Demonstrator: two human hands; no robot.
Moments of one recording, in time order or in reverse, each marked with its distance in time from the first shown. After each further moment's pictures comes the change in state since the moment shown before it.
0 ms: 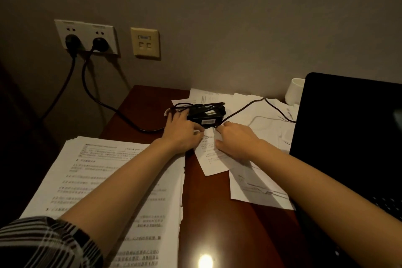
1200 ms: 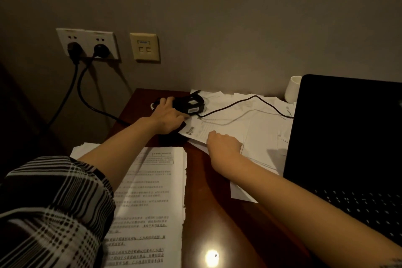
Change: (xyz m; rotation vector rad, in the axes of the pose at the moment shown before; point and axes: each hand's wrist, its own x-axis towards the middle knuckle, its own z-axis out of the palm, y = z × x) left_hand 0.030 -0.041 -0.043 0.117 -0.166 0.033; right_hand -0.008 -0.055 -0.005 0.087 -0.201 0.322
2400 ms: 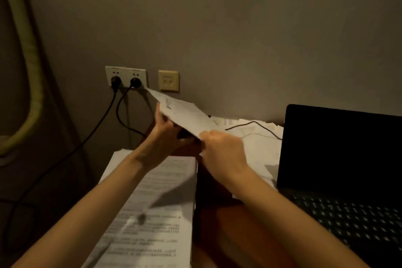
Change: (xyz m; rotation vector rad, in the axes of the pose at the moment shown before) left_hand -0.158 0.023 -0.045 -1.480 0.236 0.251; right_hand -0.121 -0.016 -0.075 0.054 0.899 -0.457
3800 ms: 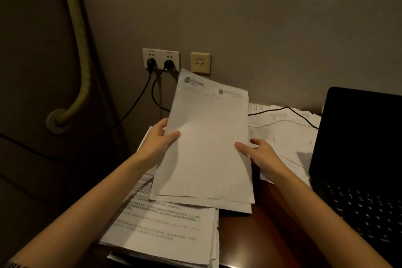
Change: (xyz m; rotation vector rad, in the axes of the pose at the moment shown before) left_hand -0.076 -0.012 -0.033 0.209 0.441 -0.224; right_hand -0.051 0.033 0.067 1.109 -0.511 0.944
